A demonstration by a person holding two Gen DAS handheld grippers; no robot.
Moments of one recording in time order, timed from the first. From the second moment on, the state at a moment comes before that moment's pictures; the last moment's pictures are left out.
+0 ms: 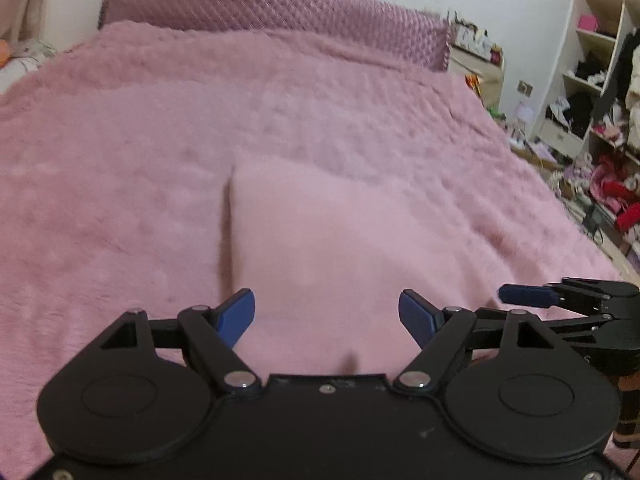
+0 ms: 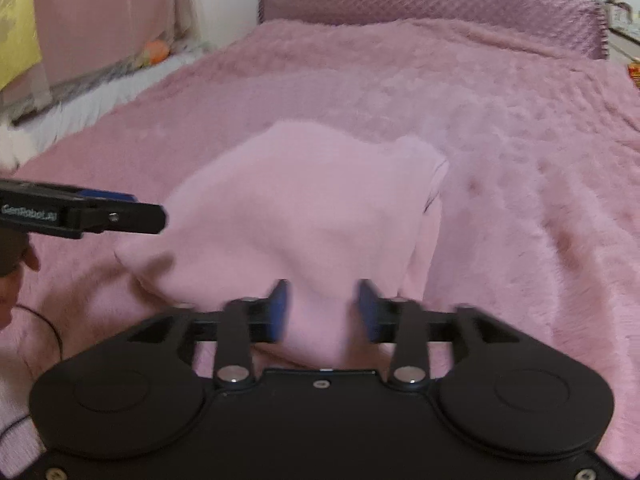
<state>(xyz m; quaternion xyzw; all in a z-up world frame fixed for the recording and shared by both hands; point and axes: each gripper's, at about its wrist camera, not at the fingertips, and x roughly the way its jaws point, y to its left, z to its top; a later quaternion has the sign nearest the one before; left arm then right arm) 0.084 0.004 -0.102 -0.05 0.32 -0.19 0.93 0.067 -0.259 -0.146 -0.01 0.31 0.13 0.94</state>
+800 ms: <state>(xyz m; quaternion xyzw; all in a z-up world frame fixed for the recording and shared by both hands) -0.021 0.003 -0.016 -0.07 0.34 -0.07 0.93 -0.033 -0.217 -0.047 0.05 0.30 0.01 0.95</state>
